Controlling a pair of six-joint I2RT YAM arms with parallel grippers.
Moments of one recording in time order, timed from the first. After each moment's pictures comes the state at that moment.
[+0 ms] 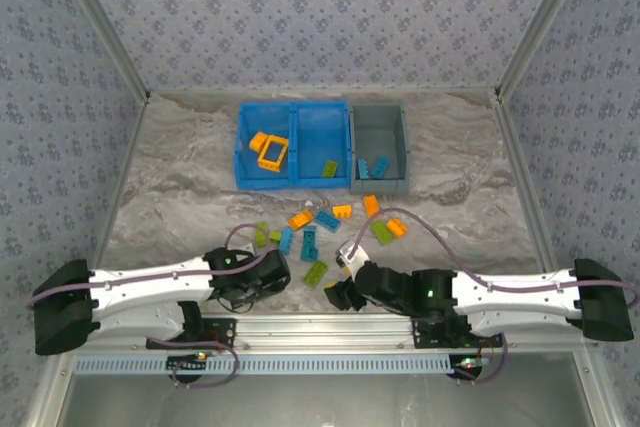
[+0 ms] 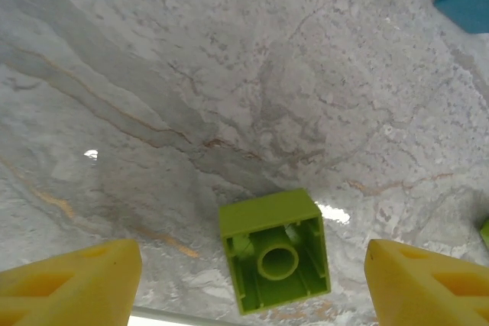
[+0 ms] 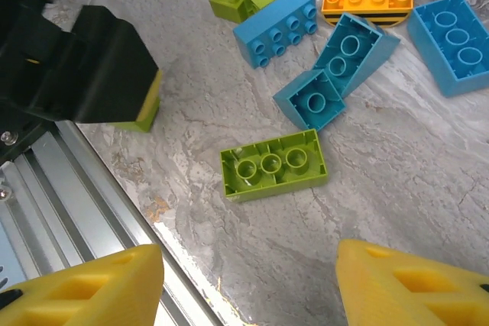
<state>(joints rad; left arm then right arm) -1.20 1.10 0.55 -0.82 -0.18 -1.54 1.42 0.94 0.47 -0.23 0.33 0.55</state>
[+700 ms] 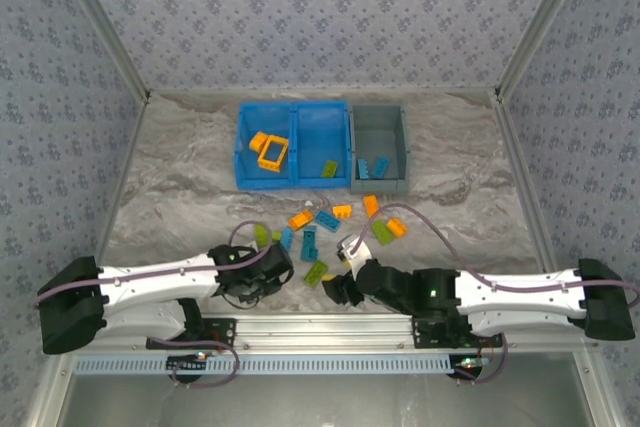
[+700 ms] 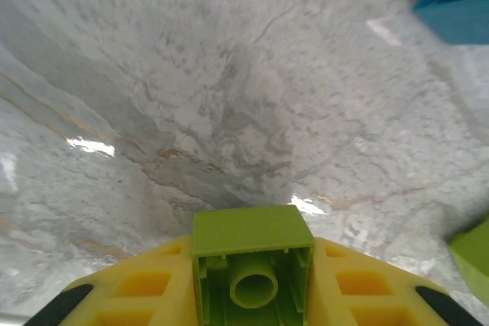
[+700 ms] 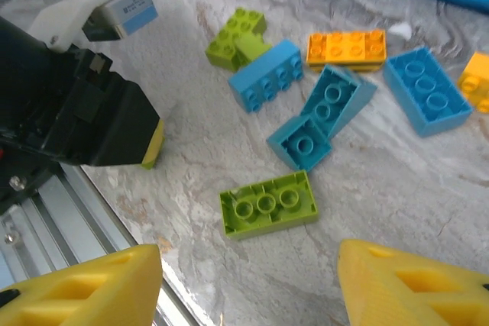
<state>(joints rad) -1.16 1.14 0.59 -0.79 -0.17 -1.51 1.42 0.90 0.51 -0.22 0.41 0.55</state>
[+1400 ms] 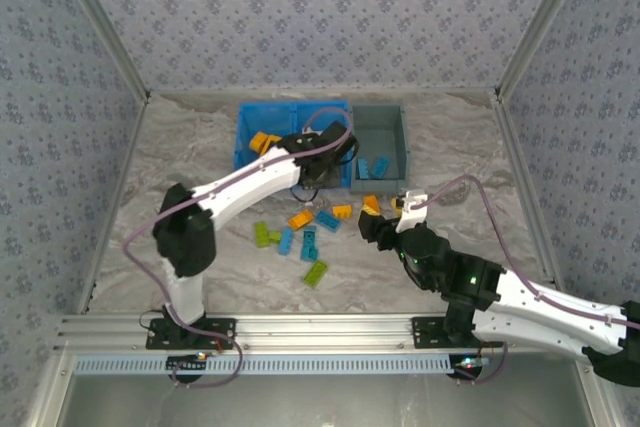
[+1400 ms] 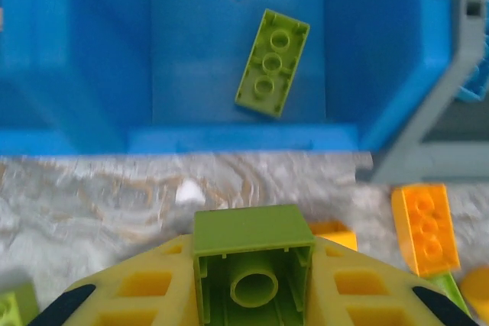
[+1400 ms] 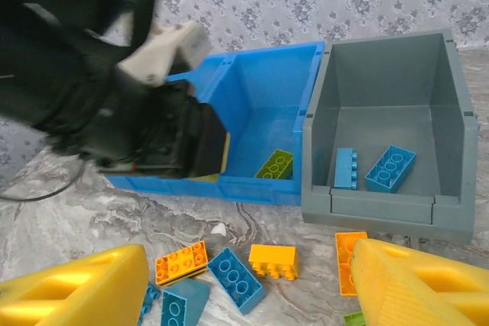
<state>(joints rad) -0.85 1.95 1.74 -0.97 -0.29 -0.79 1.15 0.66 0.57 -0.22 0.71 0.50</state>
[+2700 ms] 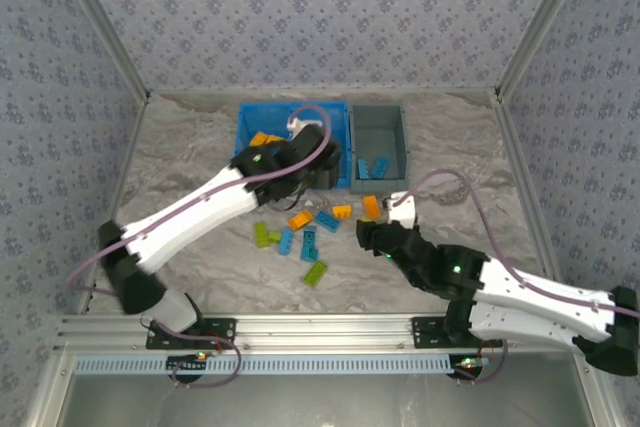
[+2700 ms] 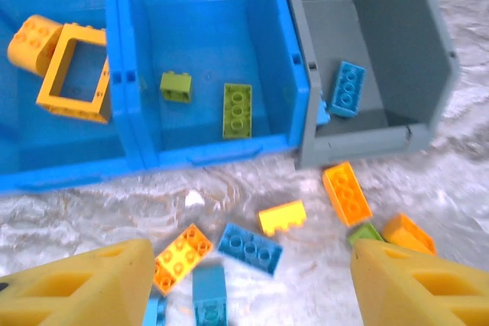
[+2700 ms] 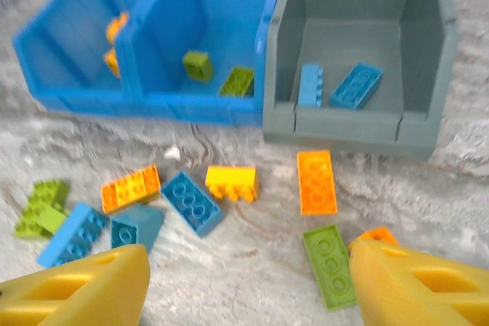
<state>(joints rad) -0.98 1.49 1.53 -0.91 -0.41 -0.70 1.15 0.87 0.68 -0.52 0.67 0.67</state>
